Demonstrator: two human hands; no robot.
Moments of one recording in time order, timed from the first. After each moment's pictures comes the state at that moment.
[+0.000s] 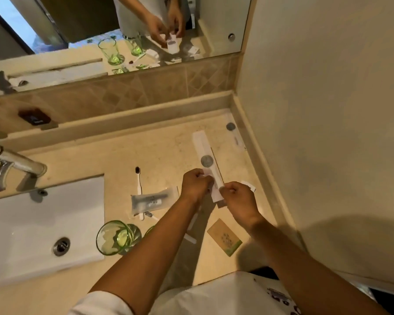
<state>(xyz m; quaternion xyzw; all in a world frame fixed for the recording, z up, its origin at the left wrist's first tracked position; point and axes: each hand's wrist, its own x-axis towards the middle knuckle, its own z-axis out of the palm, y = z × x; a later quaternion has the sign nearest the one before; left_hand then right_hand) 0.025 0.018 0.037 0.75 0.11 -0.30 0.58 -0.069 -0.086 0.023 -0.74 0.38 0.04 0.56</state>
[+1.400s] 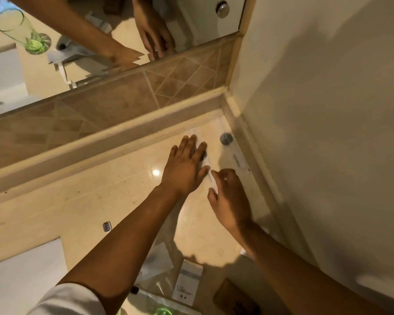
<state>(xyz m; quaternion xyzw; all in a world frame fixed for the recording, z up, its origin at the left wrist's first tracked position) 0.222 -0.053 -0.047 0.89 -0.41 -0.19 0.08 0.070 -0.137 -0.039 -0.95 0.25 0.03 0.19</state>
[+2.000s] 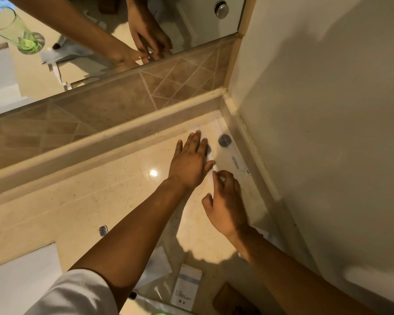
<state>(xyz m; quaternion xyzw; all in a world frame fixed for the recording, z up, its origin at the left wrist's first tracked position) 0.229 -0.082 -0.051 0.89 -0.41 -0.20 0.07 0.072 -0.131 -0.043 -0.93 0.28 0.06 0.21</state>
